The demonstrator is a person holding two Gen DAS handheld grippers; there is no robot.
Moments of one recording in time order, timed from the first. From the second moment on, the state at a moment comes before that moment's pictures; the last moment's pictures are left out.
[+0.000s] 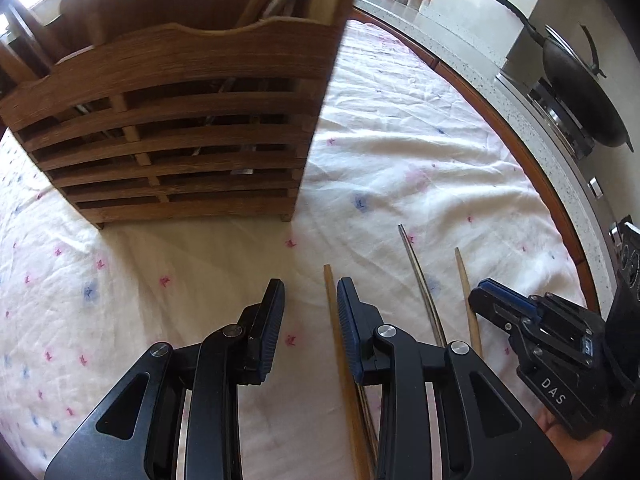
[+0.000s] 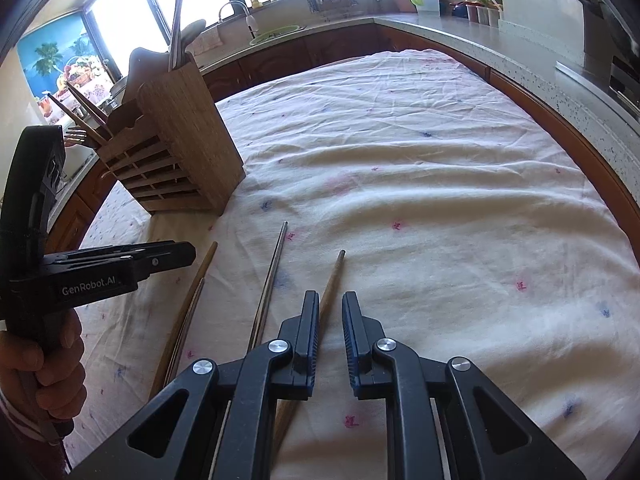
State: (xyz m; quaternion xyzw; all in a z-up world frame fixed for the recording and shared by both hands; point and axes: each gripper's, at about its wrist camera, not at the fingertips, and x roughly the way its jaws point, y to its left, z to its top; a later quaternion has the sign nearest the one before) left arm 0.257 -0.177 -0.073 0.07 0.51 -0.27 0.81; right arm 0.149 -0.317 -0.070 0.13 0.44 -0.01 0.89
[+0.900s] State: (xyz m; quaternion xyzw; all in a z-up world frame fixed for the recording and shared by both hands) left arm 0.214 -0.153 -0.080 0.14 0.47 -0.24 0.84; right arm 0.168 -0.303 -0.076 0.10 0.43 -0.02 0.90
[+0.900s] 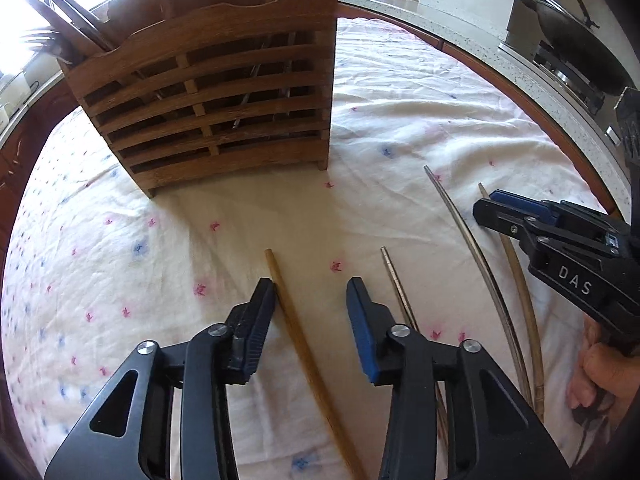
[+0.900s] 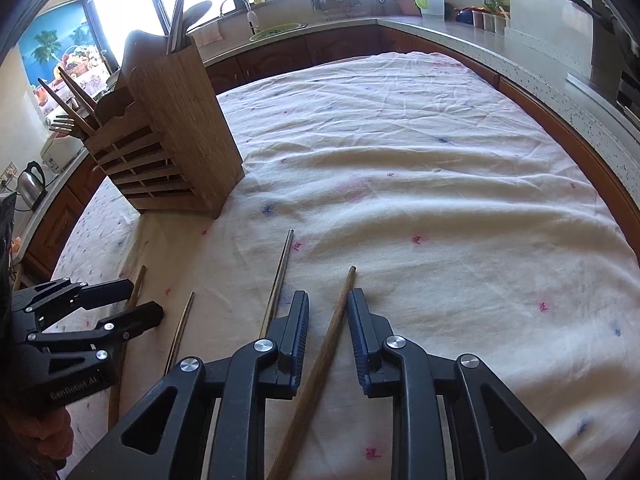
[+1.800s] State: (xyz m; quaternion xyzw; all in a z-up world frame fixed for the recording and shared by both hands) left arm 0.175 -0.021 0.062 -0.02 0.34 -0.27 0.90; right arm 0.105 -0.276 0.076 0.12 0.26 0.07 0.96
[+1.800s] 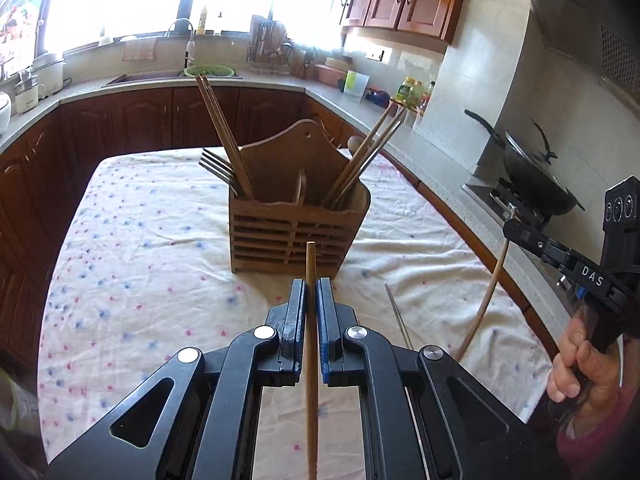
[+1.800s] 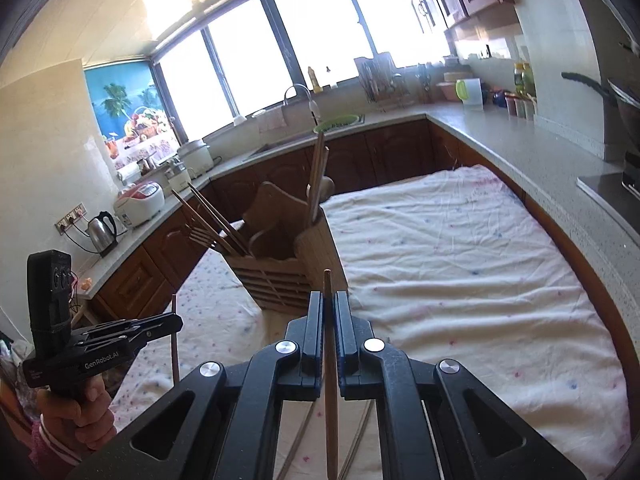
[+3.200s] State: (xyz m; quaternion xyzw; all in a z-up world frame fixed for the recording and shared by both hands) left arm 0.195 0.017 0.136 -0.08 0.24 -0.22 0.94; right arm 0.129 -0.252 0.133 0.10 0.19 0.10 0.97
